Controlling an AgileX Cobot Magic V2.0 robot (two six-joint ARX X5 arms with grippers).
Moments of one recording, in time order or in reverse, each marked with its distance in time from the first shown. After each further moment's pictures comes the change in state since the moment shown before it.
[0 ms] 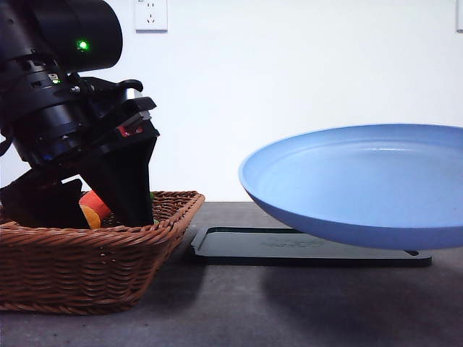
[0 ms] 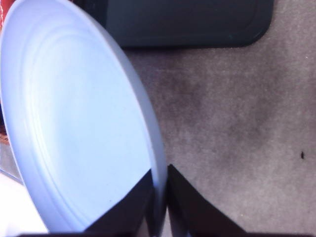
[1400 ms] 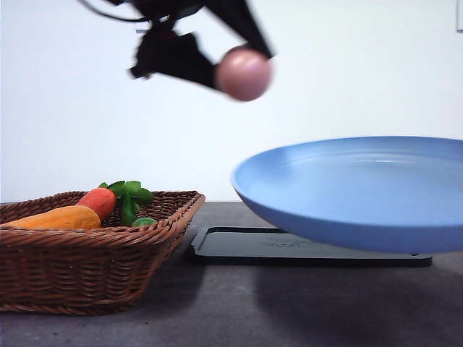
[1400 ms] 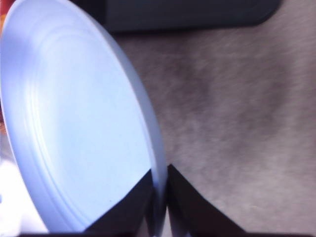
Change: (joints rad) left_arx -0.182 0.013 0.416 -0.083 0.191 0.016; right_arx 0.002 0.063 0.000 -0.015 -0.052 0.002
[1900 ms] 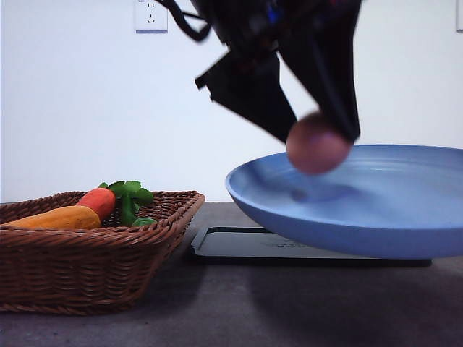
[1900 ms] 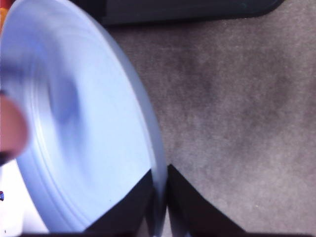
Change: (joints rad) left_arx -0.274 0.143 0.000 0.070 -0.434 0.041; right_arx 0.002 0.031 0.000 0.008 -0.005 0.000
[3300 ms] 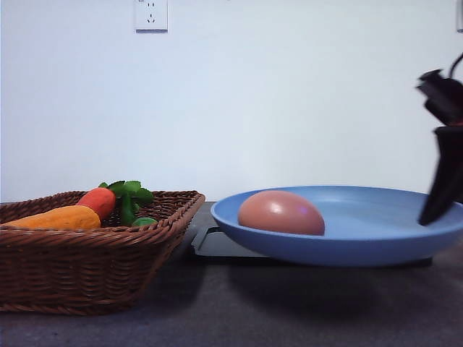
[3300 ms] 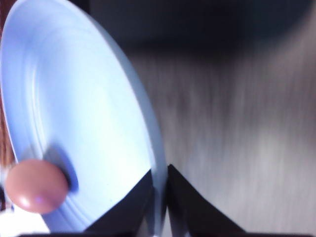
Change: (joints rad) left_arx 0.083 -0.405 0.029 -0.146 -0.007 -0.004; right_arx -0.003 0.451 0.155 0.162 -0.056 -0.012
